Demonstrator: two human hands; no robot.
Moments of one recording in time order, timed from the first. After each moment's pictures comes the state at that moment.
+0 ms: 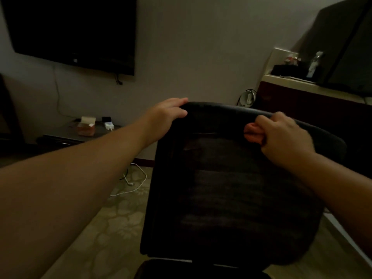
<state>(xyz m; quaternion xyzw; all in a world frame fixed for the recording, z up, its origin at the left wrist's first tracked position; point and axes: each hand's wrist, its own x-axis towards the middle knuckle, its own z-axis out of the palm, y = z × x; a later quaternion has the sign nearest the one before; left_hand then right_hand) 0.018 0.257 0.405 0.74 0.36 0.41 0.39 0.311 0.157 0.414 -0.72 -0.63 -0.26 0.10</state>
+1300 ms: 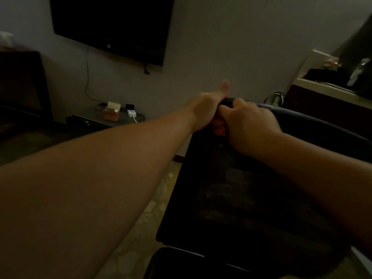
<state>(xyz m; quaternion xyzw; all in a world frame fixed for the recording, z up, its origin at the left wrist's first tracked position) 0.013 0.257 0.406 0.67 0.37 0.41 0.50 0.152 0.200 0.428 -0.61 -0.73 -0.30 -0.04</state>
